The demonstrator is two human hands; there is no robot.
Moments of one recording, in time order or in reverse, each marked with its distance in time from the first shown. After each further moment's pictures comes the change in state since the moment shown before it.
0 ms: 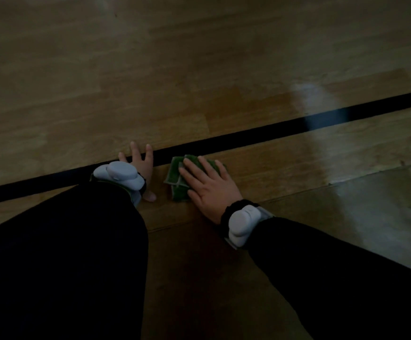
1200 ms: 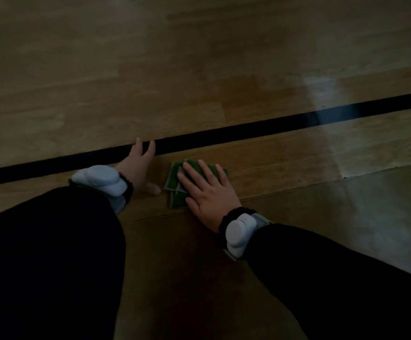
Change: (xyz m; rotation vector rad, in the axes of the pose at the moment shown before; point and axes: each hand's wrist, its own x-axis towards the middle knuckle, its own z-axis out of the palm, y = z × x) left_hand 0.001 -0.058 0.034 -0.106 0.103 0.167; right_hand -0.011 -0.043 0.018 -0.025 -0.015 -0.044
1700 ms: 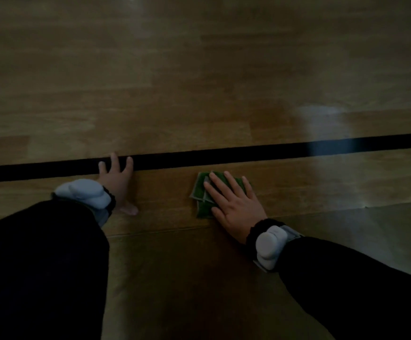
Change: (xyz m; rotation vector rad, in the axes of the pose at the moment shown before) left_hand -0.019 -0.086 0.010 0.040 -0.055 -0.217; right_hand 0.013 0.007 -0.007 -0.043 -0.047 -0.017
